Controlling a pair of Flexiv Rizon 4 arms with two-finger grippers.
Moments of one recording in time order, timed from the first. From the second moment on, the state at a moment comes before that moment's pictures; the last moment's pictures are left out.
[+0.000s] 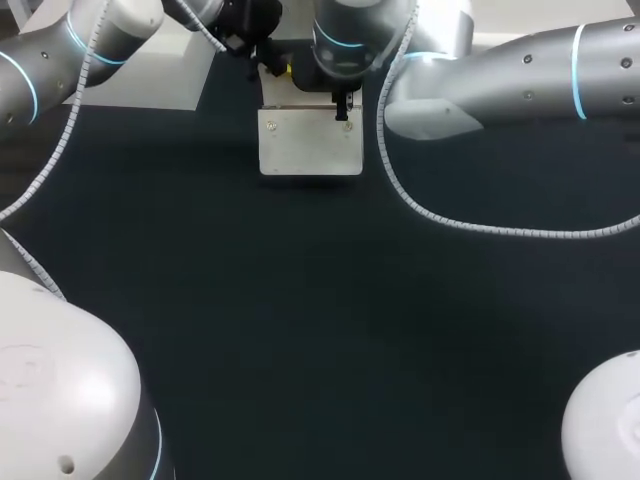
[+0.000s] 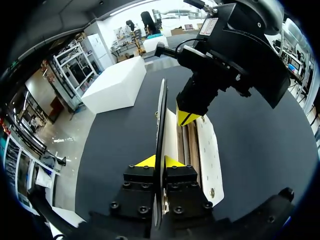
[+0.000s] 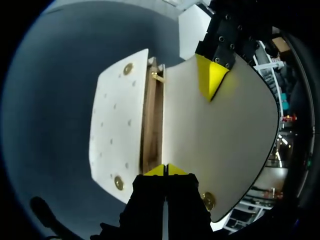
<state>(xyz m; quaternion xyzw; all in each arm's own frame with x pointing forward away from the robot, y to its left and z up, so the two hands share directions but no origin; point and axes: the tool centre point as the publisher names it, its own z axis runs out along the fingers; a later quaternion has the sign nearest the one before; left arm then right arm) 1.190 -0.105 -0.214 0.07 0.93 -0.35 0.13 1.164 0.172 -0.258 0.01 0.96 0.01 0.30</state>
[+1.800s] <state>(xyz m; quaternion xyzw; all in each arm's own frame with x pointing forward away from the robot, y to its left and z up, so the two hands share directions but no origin) 1.176 -0.111 -0.205 0.06 0.91 -0.39 0.07 1.148 0.176 -0.308 0.01 0.97 0.04 0.23</state>
